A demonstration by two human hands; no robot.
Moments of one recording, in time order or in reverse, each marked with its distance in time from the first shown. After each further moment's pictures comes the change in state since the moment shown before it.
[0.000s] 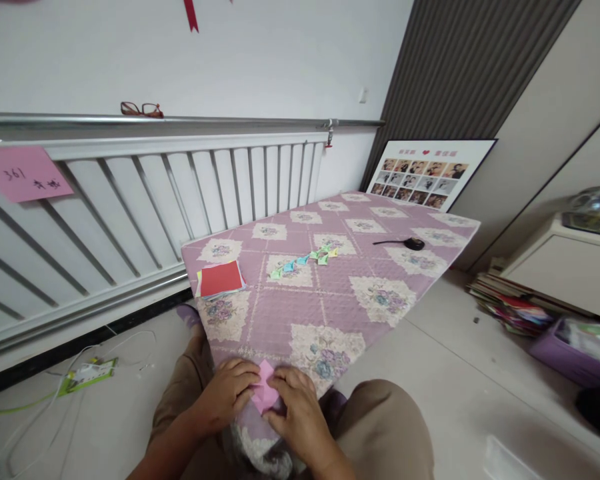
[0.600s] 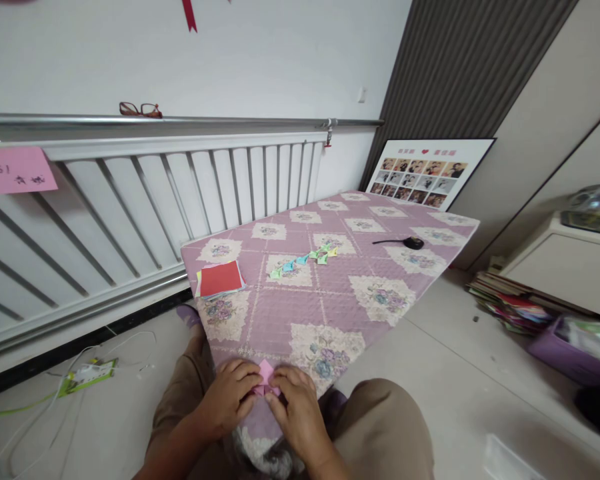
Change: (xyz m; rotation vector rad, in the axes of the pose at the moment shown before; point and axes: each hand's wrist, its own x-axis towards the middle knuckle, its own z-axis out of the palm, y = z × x) left_hand -0.001 0.009 0.006 0.053 0.037 -0.022; right_hand 0.003 -0.002 0.007 0.005 0.082 0.027
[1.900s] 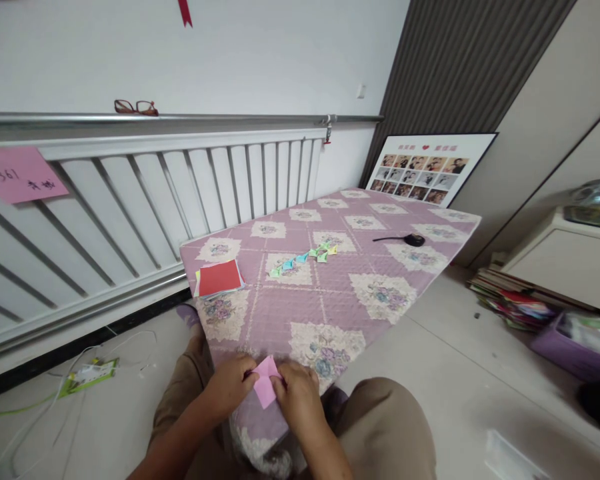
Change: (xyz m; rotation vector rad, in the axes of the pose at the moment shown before) left_hand 0.029 -0.003 -0.004 -0.149 -0.037 -0.319; right_hand 0.021 -0.002 -0.002 -0.113 0.008 0.203
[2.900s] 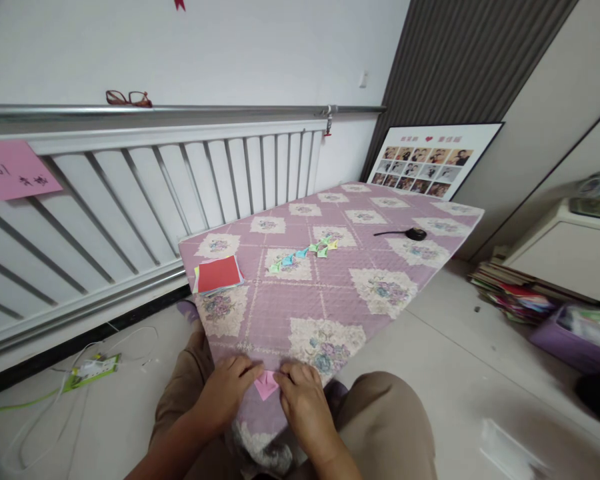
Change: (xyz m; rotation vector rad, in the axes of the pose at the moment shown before) left_hand -0.024 -0.011 0.011 0.453 -0.008 0.243; right_hand -0.021 0.017 0.000 -0.082 0.059 -0.290
